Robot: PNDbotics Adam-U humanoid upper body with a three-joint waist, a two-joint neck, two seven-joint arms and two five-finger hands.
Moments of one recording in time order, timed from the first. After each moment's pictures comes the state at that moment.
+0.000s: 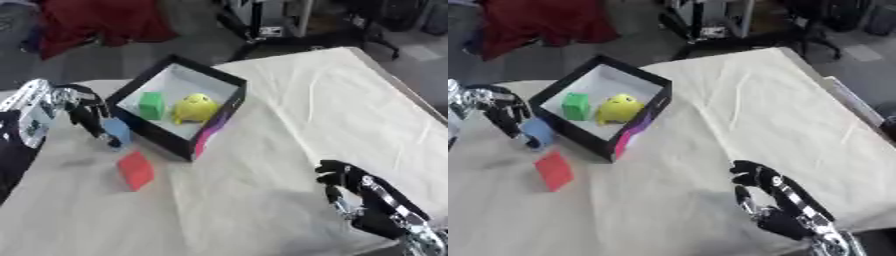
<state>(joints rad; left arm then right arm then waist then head) -0.80 0.52 -0.33 -0.97 -0.85 0.32 -0.83 0.07 -0.21 0.10 -1.73 0.17 -0.21 0.43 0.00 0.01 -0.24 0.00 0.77</state>
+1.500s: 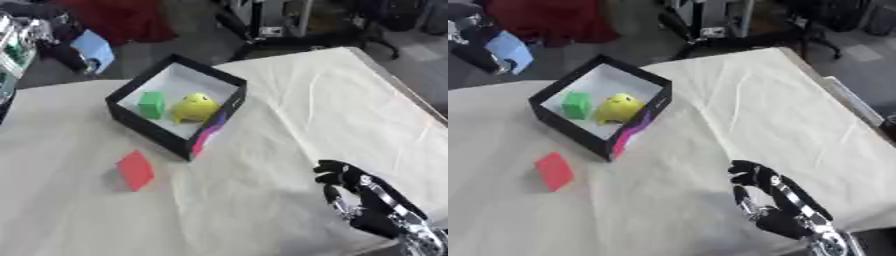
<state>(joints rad) -0.95 0.55 -0.26 -1.18 -1.05 0.34 -0.64 0.08 -0.21 0.10 -1.72 0.17 -0.21 0.43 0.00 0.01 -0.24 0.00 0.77</state>
